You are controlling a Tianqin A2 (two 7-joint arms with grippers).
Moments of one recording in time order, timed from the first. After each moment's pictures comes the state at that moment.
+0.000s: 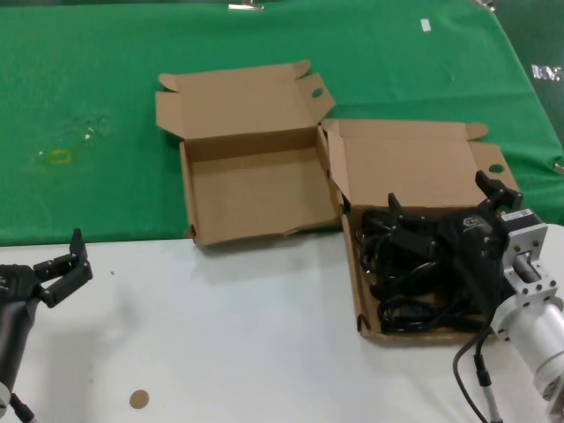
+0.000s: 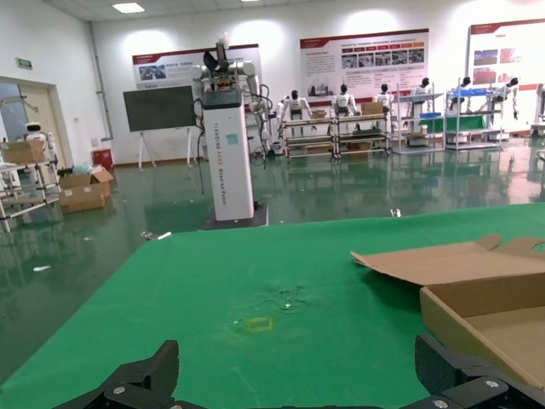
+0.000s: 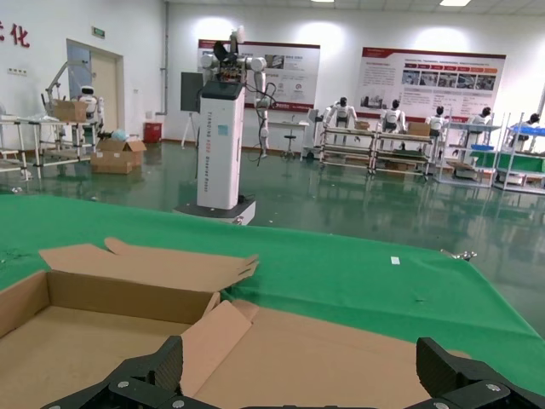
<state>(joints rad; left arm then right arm) 0.00 -0.30 1.60 -1.60 -1.80 0.00 0.00 0.04 0.30 -1.62 1.57 1.78 -0.03 0.00</state>
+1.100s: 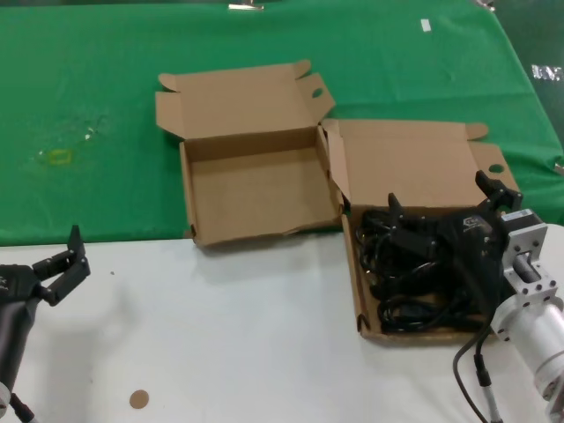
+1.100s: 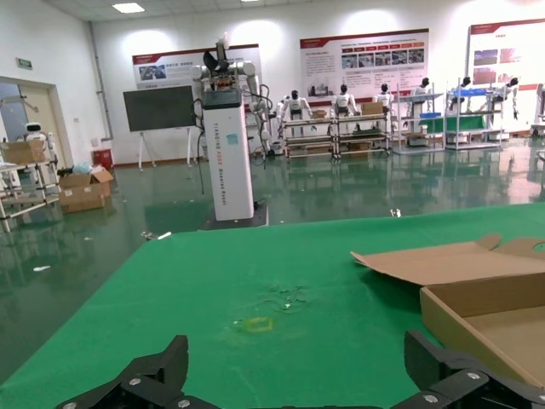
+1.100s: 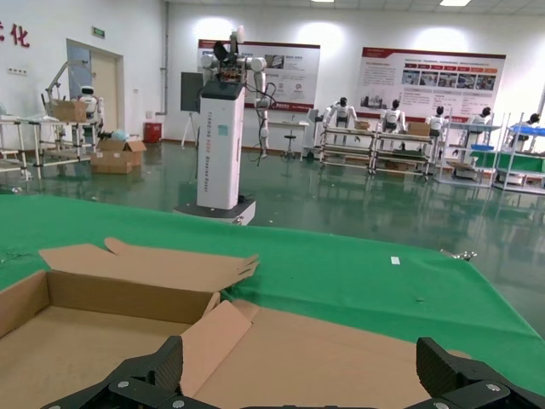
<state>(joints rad) 0.00 -0.30 1.60 -1.60 -1.80 0.00 0.00 0.04 0.30 -1.62 1.57 1.78 -0.03 0.00</state>
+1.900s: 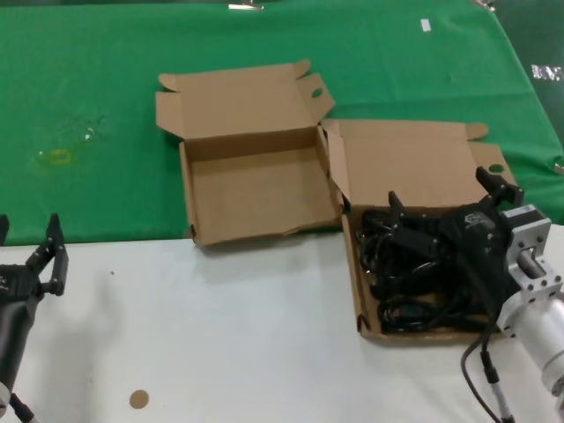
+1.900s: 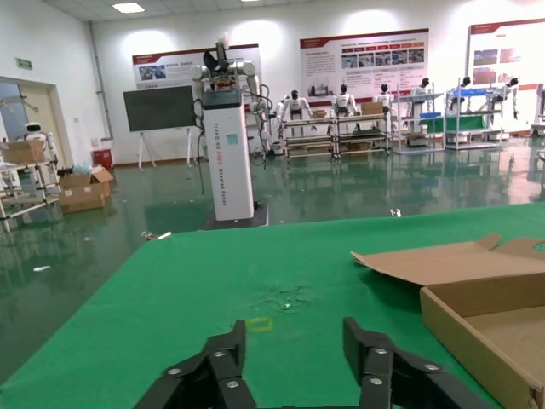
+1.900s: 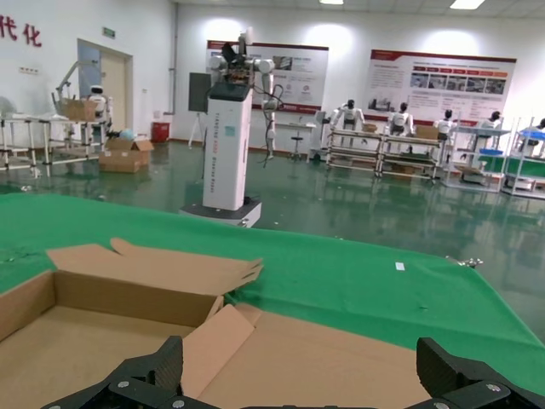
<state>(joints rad) 0.00 -0.30 1.60 -1.60 -1.80 0.00 0.00 0.04 0.37 -1.67 1.59 1.82 0.01 0.01</state>
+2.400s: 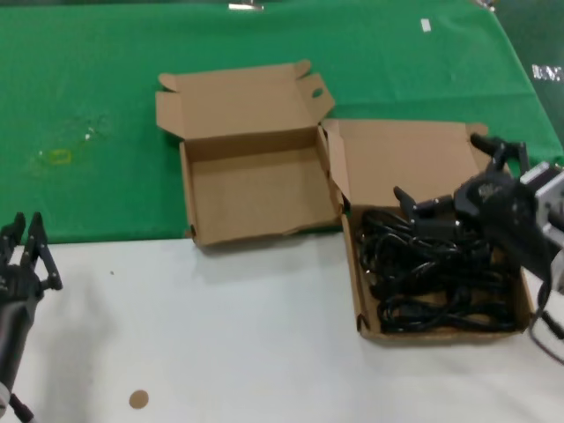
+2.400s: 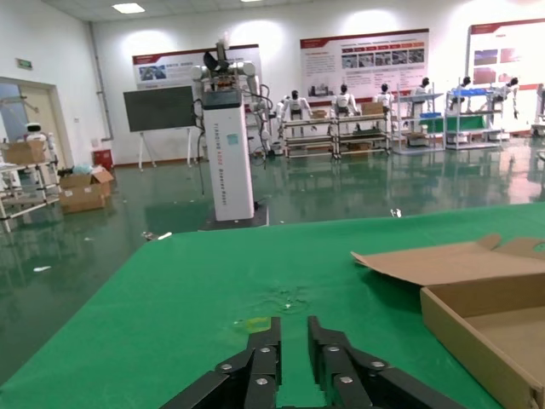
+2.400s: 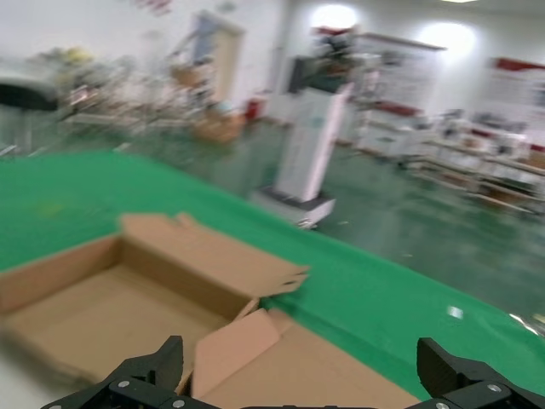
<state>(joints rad) 0.00 -0.30 1.60 -1.60 -1.80 0.00 0.00 0.17 0.77 -1.88 1.60 1.95 -0.07 0.08</state>
